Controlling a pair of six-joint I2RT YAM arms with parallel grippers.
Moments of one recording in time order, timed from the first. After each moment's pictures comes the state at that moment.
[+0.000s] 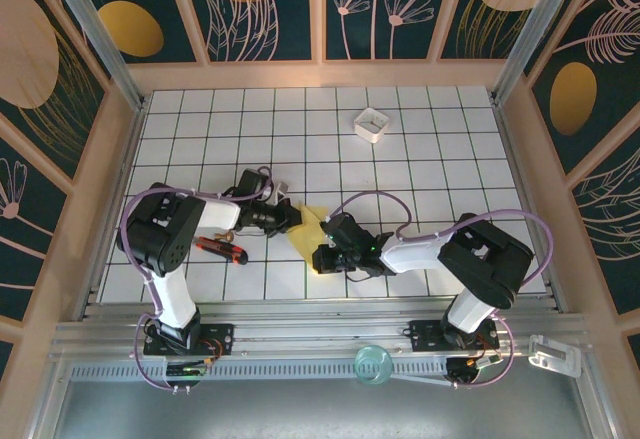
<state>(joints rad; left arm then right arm) -0.42 1.85 0.78 0.12 0.71 -0.81 0.99 1.64 0.62 0.12 -0.21 0.82</state>
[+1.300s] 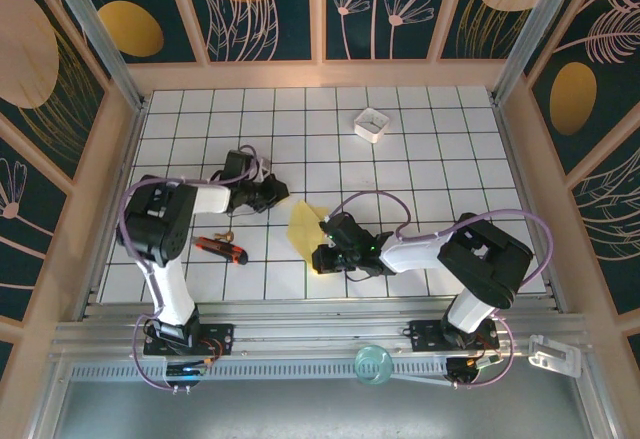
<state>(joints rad) -0.30 1.86 0.86 0.15 0.61 -0.79 0.99 1.64 0.63 0.11 -0.21 0.81</state>
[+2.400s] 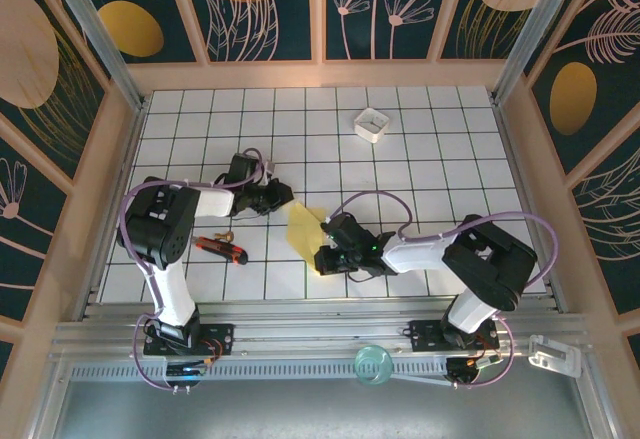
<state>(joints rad) -0.34 1.88 0.87 0.16 0.58 -0.79 0.99 1.60 0.63 0.05 -0.21 0.77</state>
